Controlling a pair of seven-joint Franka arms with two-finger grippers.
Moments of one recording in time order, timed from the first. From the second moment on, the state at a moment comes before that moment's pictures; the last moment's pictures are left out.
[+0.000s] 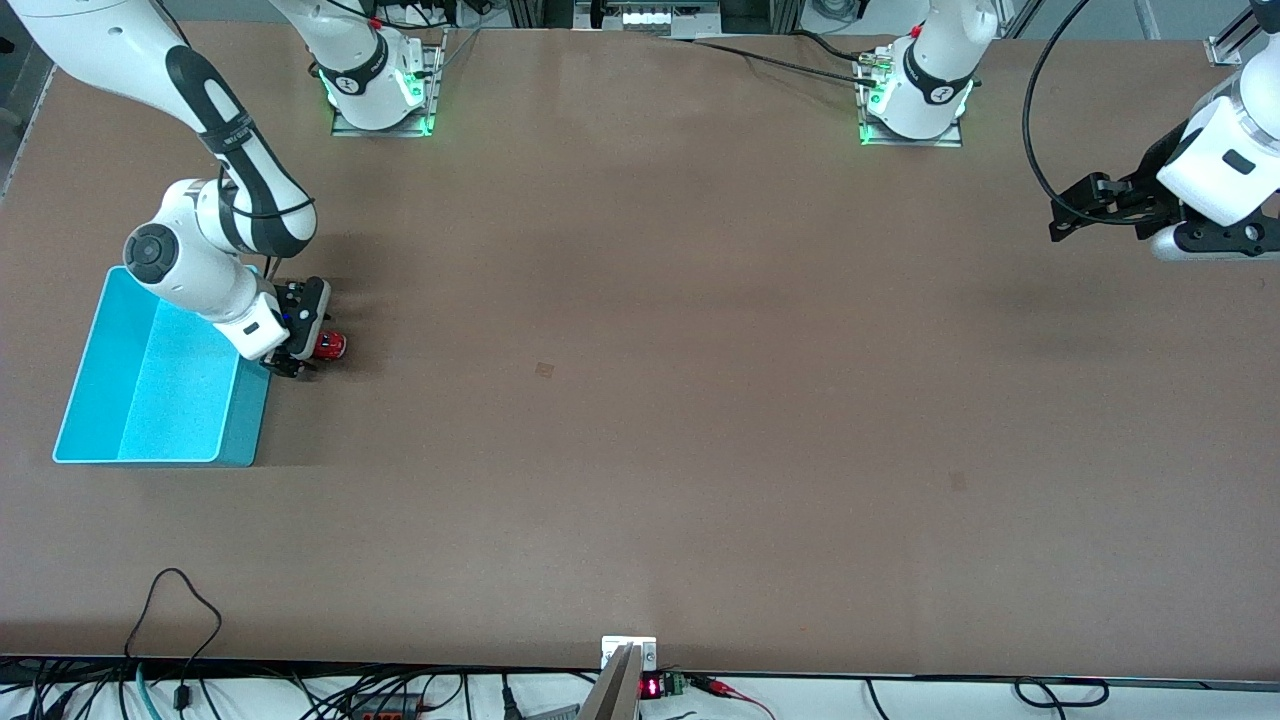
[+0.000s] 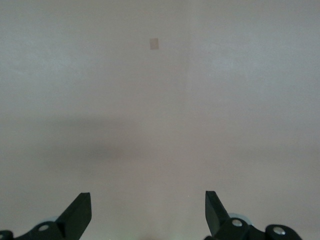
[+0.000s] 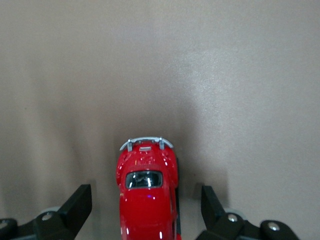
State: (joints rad) left arm -0.01 -0.06 -0.04 -1.70 -0.01 1.56 -0.09; right arm -0.29 0.38 0.21 -2.32 -0.06 2.66 -1.47
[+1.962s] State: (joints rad) left arm -0.02 -0.05 -0.04 -1.69 -0.01 1.56 -0.09; right arm -0.24 0.19 -0.10 -2.03 -0.06 2.23 -0.35
